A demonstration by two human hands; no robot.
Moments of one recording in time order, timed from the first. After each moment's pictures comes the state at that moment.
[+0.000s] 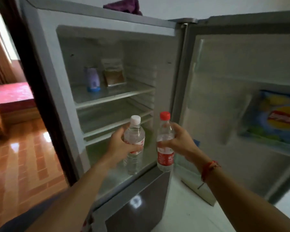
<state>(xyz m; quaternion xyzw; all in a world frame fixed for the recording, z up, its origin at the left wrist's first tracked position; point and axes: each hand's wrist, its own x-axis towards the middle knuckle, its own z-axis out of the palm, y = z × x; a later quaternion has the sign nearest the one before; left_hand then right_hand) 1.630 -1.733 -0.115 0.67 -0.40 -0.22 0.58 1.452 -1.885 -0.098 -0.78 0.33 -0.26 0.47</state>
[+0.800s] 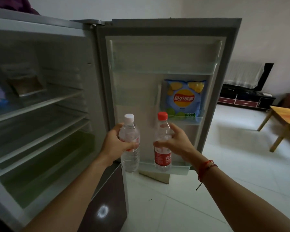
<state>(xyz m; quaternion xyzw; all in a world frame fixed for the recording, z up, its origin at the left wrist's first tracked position) 1.482 -1.836 -0.117 0.57 -0.54 -0.30 0.54 1.247 -1.893 -0.100 -0.68 0.49 -0.37 0.40</state>
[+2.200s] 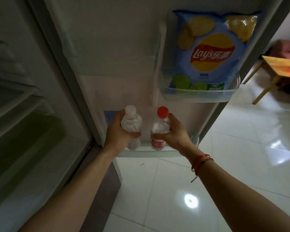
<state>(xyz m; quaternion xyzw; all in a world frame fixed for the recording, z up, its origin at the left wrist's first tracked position) 1.475 -1.993 -0.234 0.62 -0.54 -0.34 0.46 1.269 -2.012 -0.228 -0.63 0.59 -0.33 0.39</state>
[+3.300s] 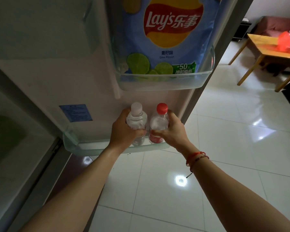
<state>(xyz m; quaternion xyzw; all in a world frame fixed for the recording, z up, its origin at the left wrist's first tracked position) 1.362 -2.035 -0.285 0.60 -0.56 -0.39 0.42 1.179 -2.033 -0.276 -0.58 0.64 -0.35 0.36</state>
